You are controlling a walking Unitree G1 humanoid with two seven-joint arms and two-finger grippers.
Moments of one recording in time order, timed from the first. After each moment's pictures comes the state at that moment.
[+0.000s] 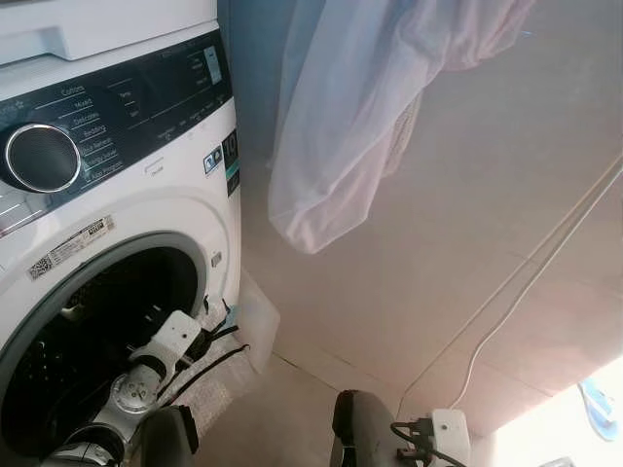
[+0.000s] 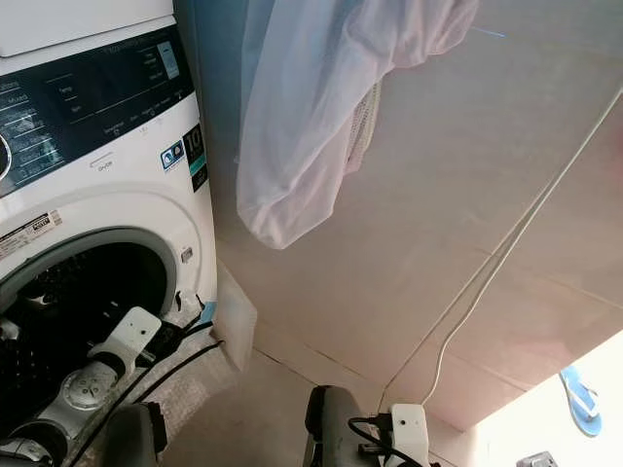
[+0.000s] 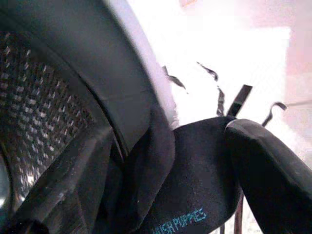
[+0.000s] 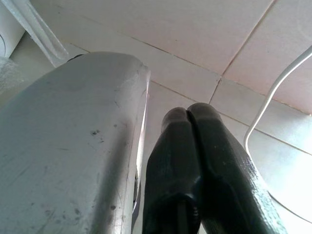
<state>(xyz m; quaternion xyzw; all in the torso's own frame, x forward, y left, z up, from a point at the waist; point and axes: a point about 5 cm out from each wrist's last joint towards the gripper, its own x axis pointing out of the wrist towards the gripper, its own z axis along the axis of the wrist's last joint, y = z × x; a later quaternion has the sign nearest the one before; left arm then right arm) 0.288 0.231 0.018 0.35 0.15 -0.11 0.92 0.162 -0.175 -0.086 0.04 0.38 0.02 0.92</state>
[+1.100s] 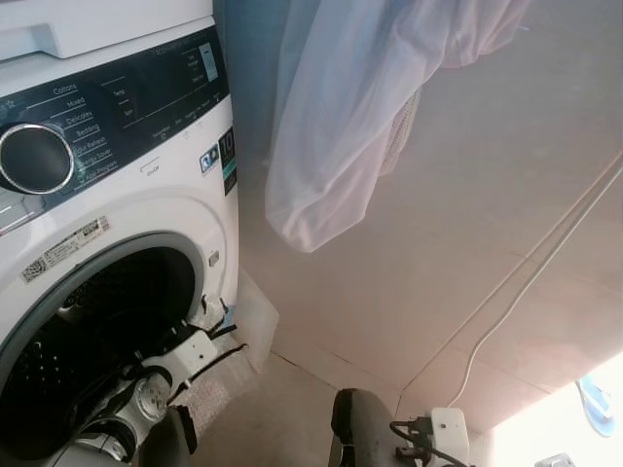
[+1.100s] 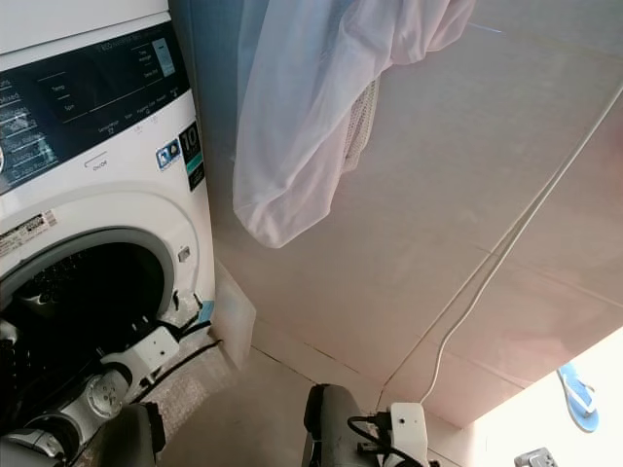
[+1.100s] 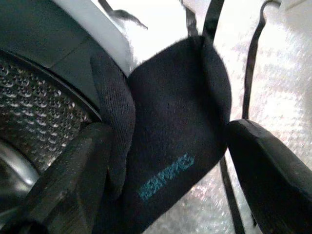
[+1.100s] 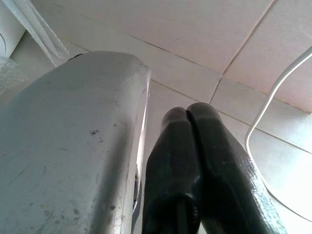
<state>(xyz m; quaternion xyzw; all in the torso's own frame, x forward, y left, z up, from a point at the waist) 0.281 0.228 -0.005 0.48 0.25 -0.12 0.83 0.163 -0.174 -0.085 0.04 0.38 0.02 0.92</state>
